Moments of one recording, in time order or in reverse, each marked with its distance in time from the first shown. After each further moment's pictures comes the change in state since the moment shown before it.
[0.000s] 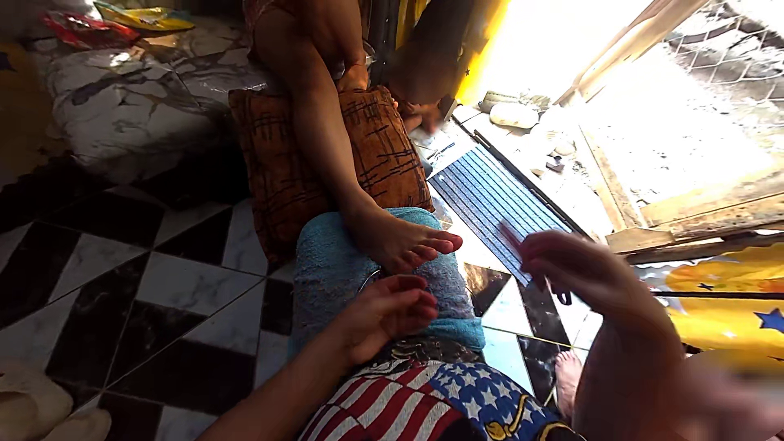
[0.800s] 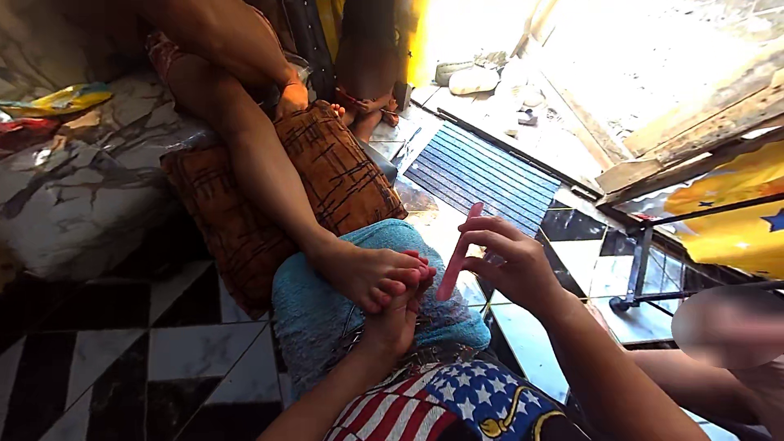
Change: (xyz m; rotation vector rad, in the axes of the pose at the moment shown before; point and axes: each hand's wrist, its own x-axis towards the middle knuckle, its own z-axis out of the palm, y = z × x) left_hand 0.083 -0.025 0.037 -0.295 0.159 0.364; right_hand 0.019 0.034 0.054 -0.277 0.423 -0.191
